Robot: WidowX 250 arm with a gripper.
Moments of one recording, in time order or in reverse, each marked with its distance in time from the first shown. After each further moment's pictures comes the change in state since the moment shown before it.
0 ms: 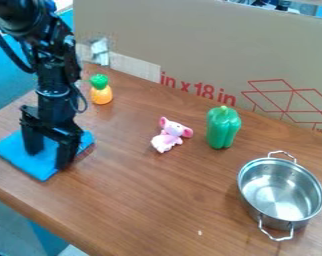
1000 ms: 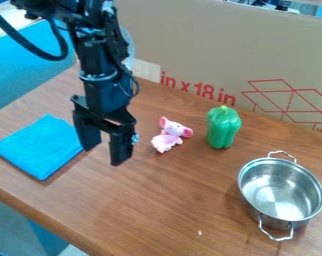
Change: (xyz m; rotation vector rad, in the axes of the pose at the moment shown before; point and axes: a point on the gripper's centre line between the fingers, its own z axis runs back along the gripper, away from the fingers) arm -0.011 -0.124 0.060 -0.154 -0.153 -0.310
